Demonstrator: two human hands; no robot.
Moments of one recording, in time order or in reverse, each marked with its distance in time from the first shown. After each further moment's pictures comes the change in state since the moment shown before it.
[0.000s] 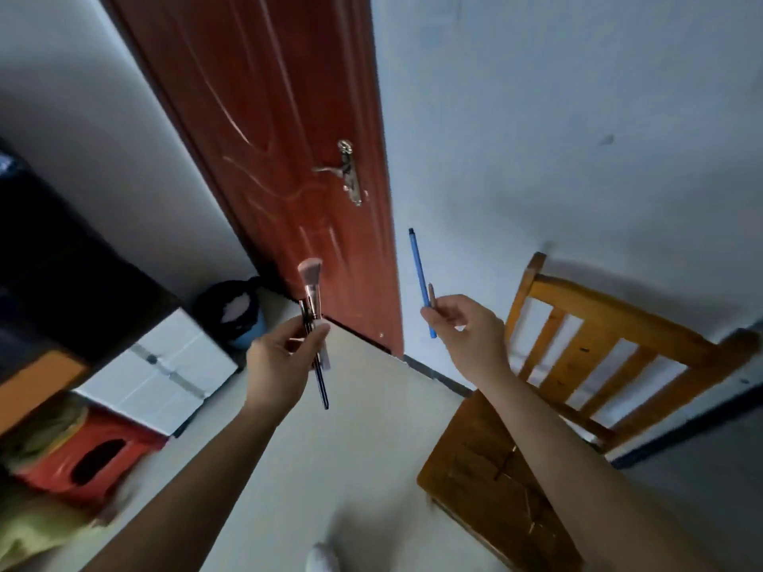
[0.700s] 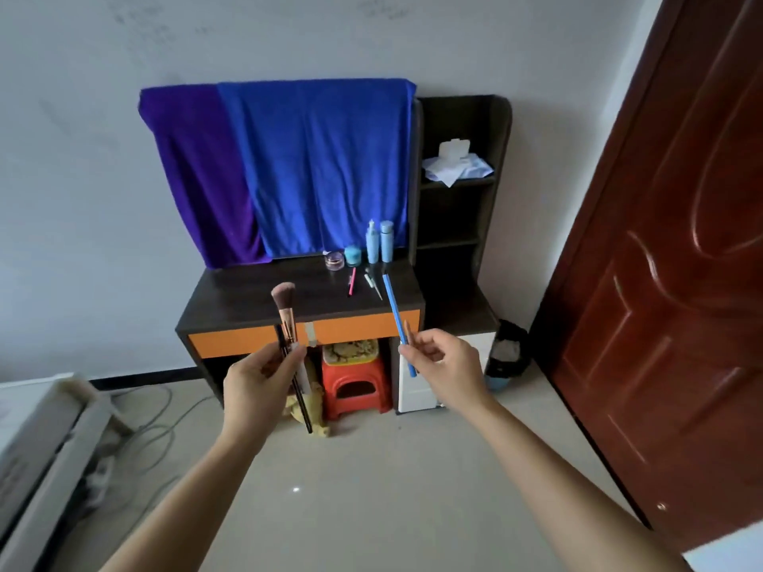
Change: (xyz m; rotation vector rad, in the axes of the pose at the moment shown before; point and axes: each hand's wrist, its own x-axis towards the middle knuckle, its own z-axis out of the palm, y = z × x) left_hand -0.134 -0.213 -0.580 0.043 0.868 -0.233; right_hand -0.194 -0.311 0.573 0.166 -0.860 -0.420
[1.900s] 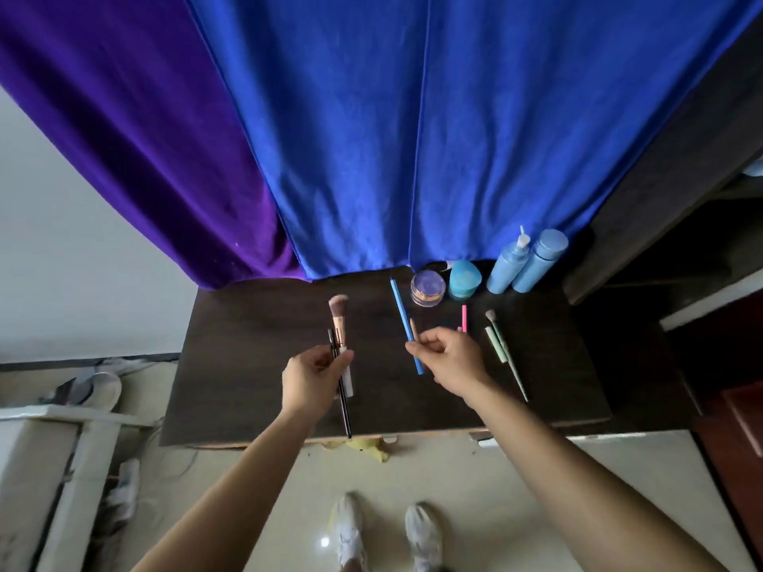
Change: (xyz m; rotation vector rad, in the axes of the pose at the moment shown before) left_hand 0.548 -0.297 0.099 0.158 -0.164 -0.550; right_hand 0.510 0.191 0.354 -0.113 -0.268 0.540
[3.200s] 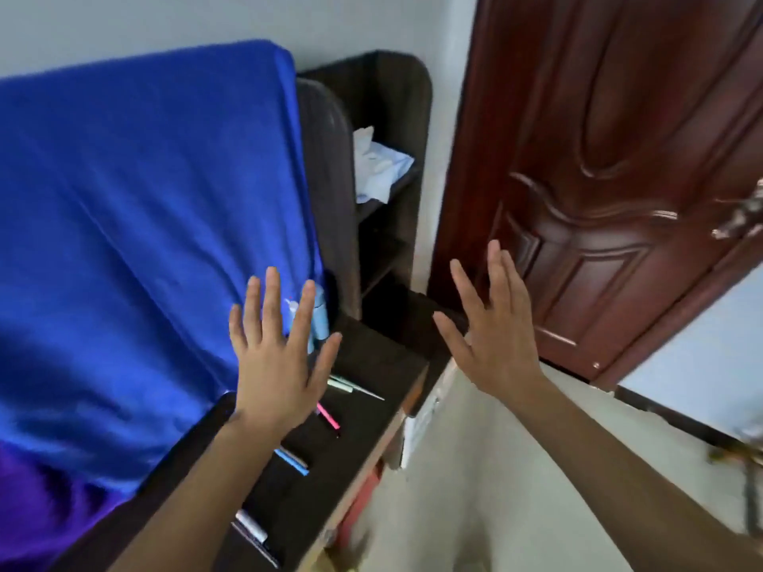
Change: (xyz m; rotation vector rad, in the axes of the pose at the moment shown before) left_hand -0.050 0.205 0.051 0.539 -0.129 1.599; right_hand -0.221 -0.022 -0.172 -0.934 1.228 -0.128
